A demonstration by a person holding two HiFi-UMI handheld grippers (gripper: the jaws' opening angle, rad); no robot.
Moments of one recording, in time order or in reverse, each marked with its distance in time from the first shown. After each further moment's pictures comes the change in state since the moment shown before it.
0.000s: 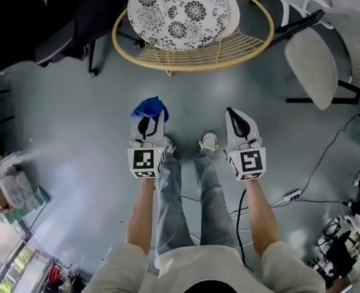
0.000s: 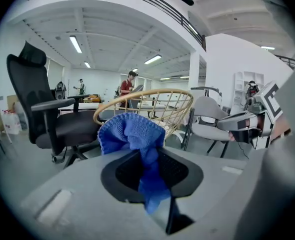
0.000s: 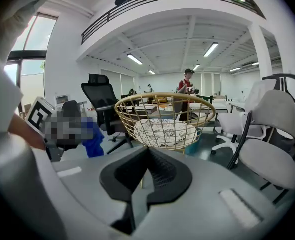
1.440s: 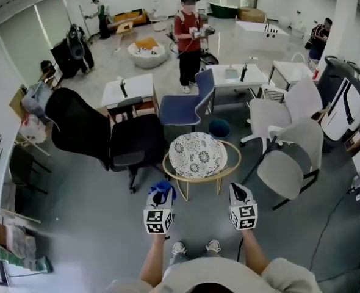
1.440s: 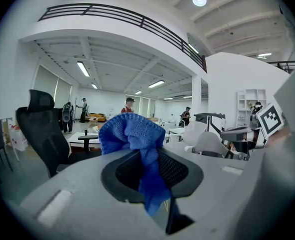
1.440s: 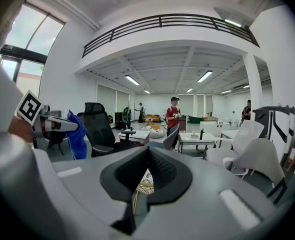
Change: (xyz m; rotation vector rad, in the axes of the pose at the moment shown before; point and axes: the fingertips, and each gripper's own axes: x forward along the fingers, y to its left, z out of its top) left arm -0.169 0.014 0.287 -0.012 -0.212 0.052; right arm -0.131 0.005 0.272 -0.033 -0.191 -0.121
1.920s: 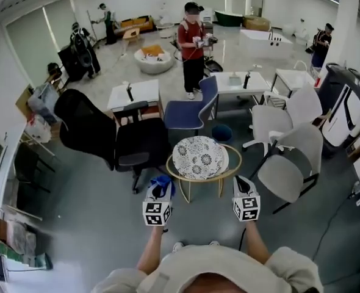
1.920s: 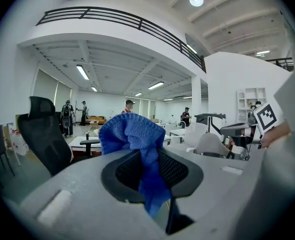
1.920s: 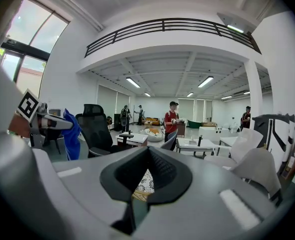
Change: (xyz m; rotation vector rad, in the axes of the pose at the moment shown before) left arm -0.008 0.007 0.026 0.028 -0.028 0.006; right arm -0.002 -0.020 0.032 -0.043 -0.046 -0.015
